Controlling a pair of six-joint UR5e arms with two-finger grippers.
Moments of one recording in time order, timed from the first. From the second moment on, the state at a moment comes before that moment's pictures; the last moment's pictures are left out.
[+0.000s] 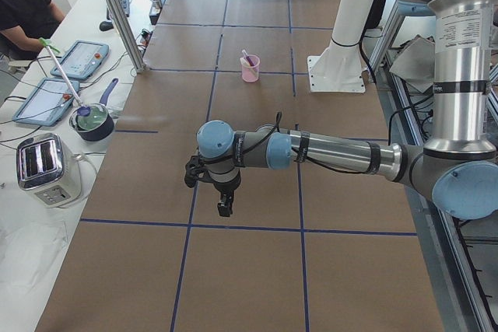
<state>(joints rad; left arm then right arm) -1.51 -1.48 -1.78 -1.45 -2.37 0.06 1.53 -1.76 1.81 -1.62 2.36 -0.02</state>
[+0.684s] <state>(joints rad) -1.51 -1.43 -1.79 -1.46 -2.38 0.07 1.51 -1.77 1.83 -1.67 2.35 -0.04</state>
